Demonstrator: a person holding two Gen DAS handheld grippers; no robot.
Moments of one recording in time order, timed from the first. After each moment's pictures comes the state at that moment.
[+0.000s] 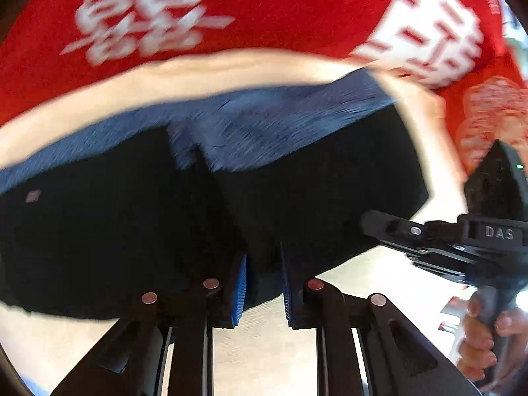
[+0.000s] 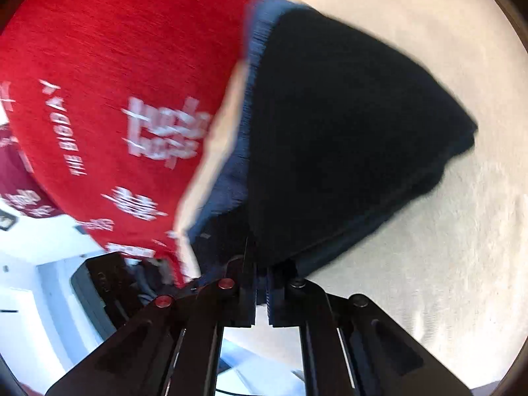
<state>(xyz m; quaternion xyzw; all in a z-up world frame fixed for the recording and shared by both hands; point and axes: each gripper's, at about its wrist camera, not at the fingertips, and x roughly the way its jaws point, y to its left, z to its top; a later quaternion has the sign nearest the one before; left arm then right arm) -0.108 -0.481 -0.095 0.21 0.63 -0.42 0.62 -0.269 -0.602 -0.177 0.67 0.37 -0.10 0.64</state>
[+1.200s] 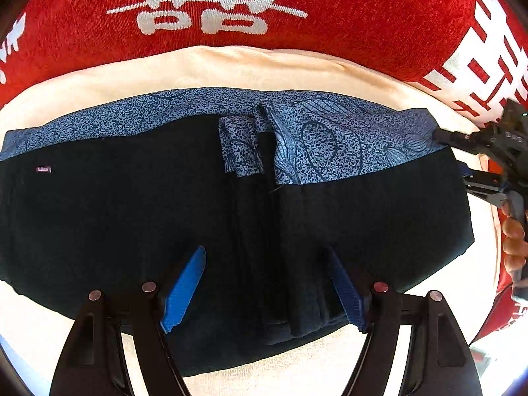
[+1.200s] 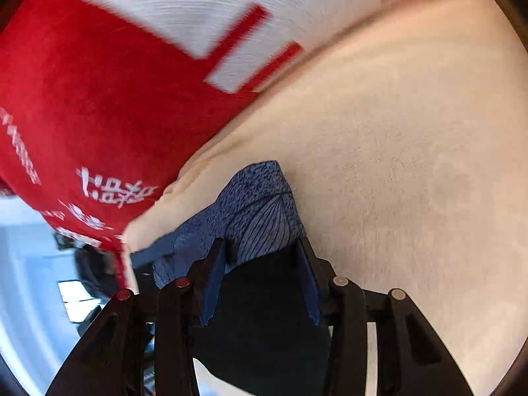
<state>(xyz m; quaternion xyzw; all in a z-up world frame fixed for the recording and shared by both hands) -0.081 -0.485 -0.121 0.18 0.63 -0.34 0.67 -0.214 -0.742 -0.196 0.58 0.44 -0.11 0.68</state>
